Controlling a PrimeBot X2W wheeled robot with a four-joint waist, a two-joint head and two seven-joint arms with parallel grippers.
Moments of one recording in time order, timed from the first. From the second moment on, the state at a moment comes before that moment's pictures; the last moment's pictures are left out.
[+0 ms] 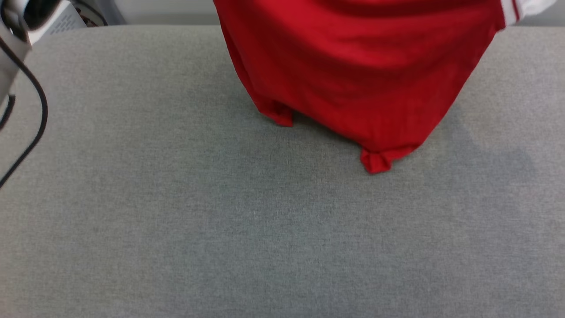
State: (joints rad) left arm -1.46 0.65 -0.91 0.38 -0.79 -0.11 0.20; right arm -1.03 -0.76 0.42 0.19 0.53 0.13 0.29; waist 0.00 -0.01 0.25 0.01
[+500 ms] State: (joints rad) left arm -1.87 0.51 -0.86 0.62 -0.68 -0.11 0.06; right arm -1.59 -0.66 0.47 0.47 0.41 0.13 0.23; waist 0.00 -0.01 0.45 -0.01
